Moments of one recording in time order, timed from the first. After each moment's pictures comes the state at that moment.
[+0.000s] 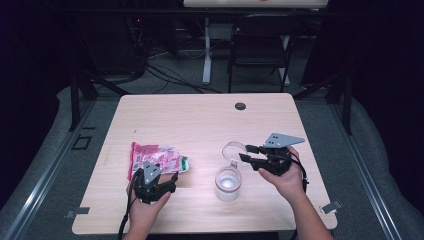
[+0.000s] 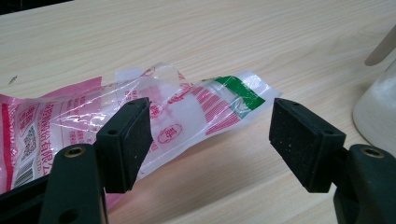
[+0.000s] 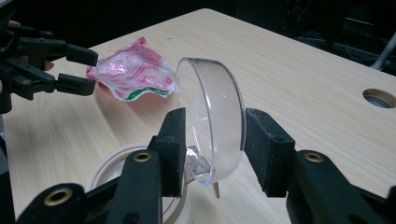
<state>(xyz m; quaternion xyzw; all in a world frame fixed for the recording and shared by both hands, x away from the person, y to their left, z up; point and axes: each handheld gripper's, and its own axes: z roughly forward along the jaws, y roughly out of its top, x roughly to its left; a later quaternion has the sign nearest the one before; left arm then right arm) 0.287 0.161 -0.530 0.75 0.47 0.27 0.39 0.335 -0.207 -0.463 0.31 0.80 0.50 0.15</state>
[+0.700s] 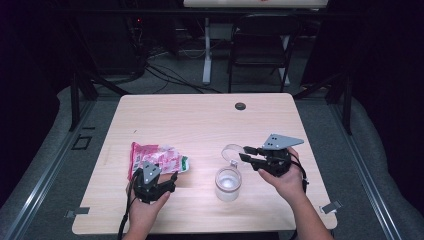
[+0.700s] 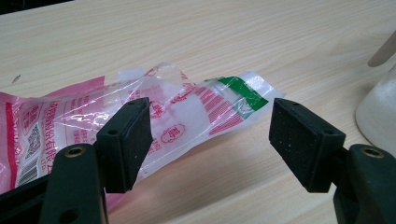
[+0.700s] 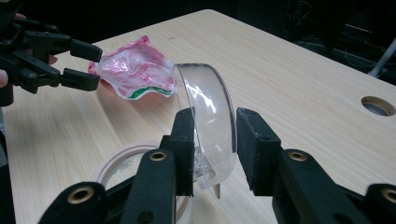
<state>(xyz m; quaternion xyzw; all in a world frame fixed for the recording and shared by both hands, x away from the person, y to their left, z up) 0.287 0.162 -0.529 0.75 0.47 0.27 0.39 0.330 -0.204 -0.460 0.29 0.80 0.49 0.17</state>
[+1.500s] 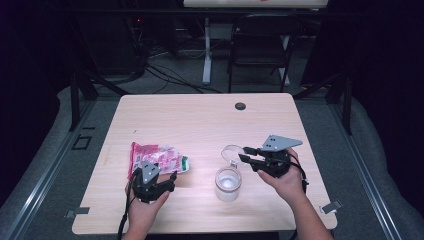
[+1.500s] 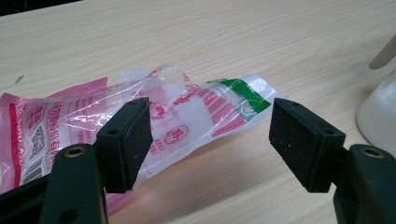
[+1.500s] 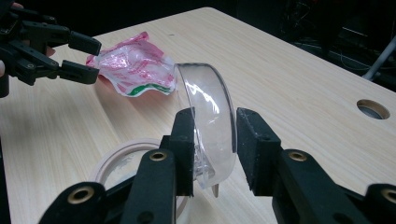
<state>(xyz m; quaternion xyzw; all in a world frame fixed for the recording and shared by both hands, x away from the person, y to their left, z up) 0.287 0.163 -0.528 0.74 0.47 0.27 0.39 0.326 -0.201 -0.458 0.28 0.81 0.48 0.18</state>
